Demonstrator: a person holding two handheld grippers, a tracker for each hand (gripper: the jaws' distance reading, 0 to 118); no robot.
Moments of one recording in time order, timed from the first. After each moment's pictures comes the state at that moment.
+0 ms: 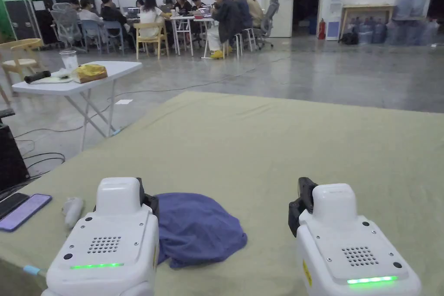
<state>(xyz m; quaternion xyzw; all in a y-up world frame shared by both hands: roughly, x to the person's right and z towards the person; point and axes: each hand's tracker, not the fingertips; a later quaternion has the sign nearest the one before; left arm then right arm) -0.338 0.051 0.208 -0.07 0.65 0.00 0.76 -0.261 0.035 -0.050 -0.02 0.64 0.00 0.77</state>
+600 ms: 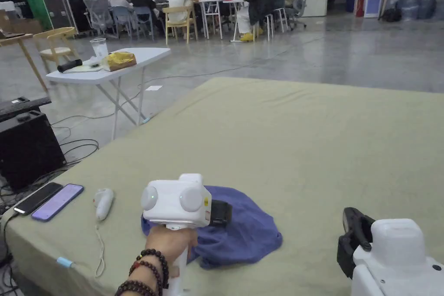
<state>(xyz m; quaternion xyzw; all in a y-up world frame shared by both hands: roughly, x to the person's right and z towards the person) -0.576 -0.054 0.145 -0.39 0.52 0.26 0.72 -0.268 -0.008 -0.071 -0.08 0.64 0.02 0.76</state>
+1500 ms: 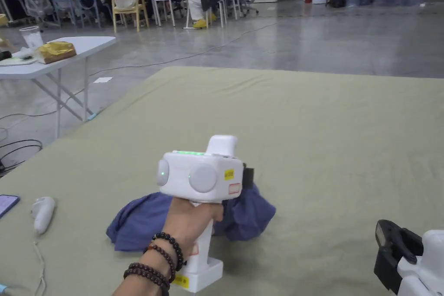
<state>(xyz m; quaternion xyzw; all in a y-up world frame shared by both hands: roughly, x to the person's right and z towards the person) -0.512 0.017 0.007 -0.25 0.31 0.19 0.90 -0.219 -0.022 -0.151 -0.14 0.56 0.02 0.81</state>
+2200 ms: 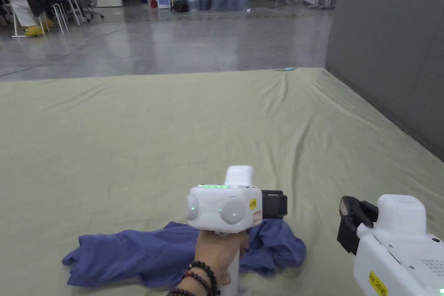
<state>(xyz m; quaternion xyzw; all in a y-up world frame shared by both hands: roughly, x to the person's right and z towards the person) -0.352 -0.057 -0.210 -0.29 0.15 0.21 0.92 -0.078 -0.003 -0.239 -0.15 0.39 0.00 0.91</state>
